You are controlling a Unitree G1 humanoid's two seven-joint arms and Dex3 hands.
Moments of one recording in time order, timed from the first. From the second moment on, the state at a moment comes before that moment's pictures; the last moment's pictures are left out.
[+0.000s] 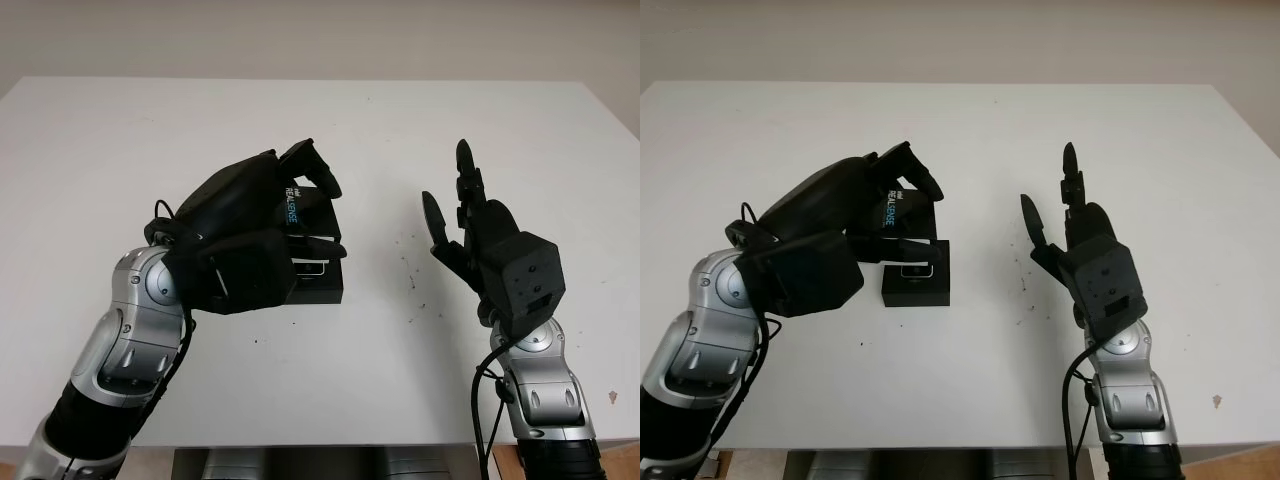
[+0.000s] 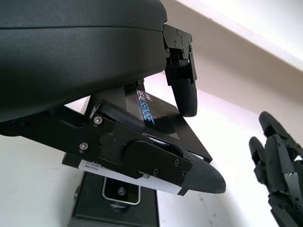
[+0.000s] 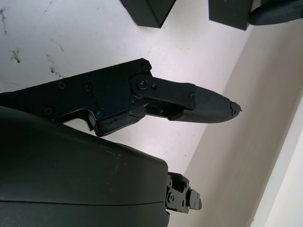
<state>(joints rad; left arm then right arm) -0.43 0.40 -0.21 -0.32 0.49 0.29 -0.37 -0.20 -0.21 -0.05 -0.13 -0.13 0.21 0.05</state>
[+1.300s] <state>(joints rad) -0.39 0.34 -0.23 0.09 0.47 -0.11 -0.13 -0.19 -0.21 -0.04 -0.12 -0.14 0.18 0.04</state>
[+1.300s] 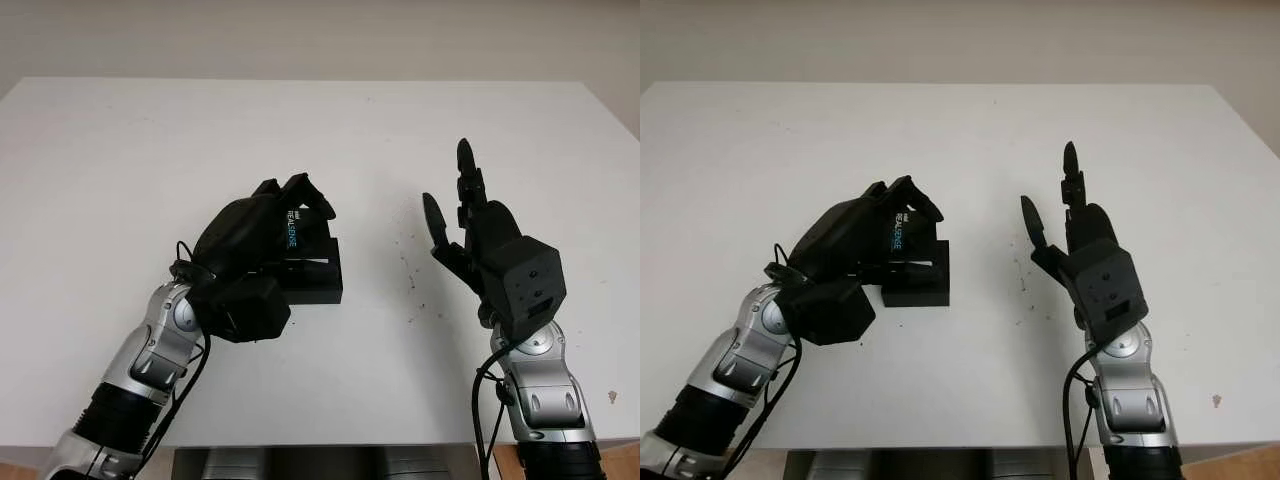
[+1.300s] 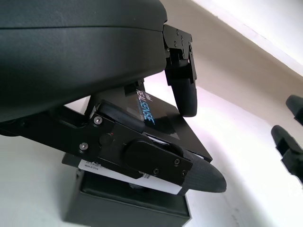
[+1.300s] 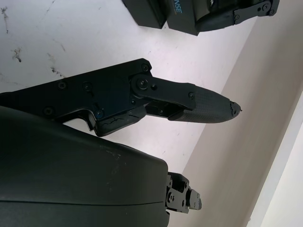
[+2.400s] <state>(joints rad) -0.39 0.30 -0.25 0.14 0.45 -0.15 -0.14 -0.17 -0.21 -0.05 -0.12 -0.14 0.19 0.04</state>
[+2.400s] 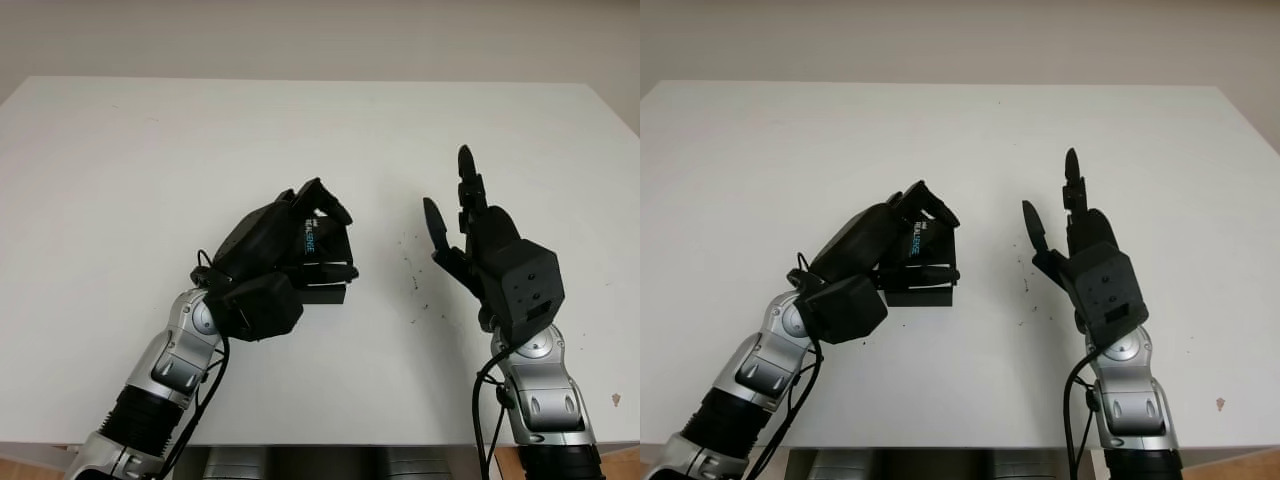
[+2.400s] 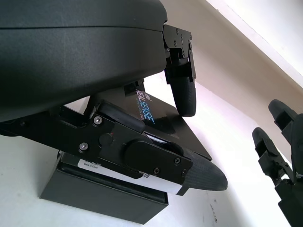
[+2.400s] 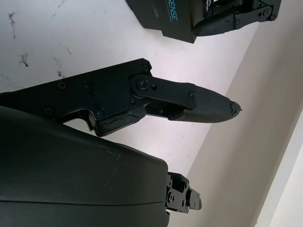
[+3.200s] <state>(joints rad) -0.35 0.36 -0.24 0.07 0.44 -0.17 -0.22 -0.17 -0.21 -0.05 -0.12 -0.14 0.19 0.04</state>
